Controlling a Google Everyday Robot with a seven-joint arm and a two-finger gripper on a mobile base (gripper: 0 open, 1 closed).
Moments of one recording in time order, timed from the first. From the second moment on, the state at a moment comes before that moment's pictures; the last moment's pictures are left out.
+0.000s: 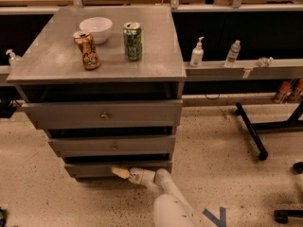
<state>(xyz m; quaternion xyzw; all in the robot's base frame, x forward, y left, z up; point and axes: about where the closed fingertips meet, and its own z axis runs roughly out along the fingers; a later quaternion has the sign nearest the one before) 0.662 0.178 0.213 -0.16 0.62 0.68 0.35</state>
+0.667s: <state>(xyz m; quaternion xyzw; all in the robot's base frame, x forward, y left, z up) 0.673 0.165 0.223 -0.15 0.61 0.68 0.37</state>
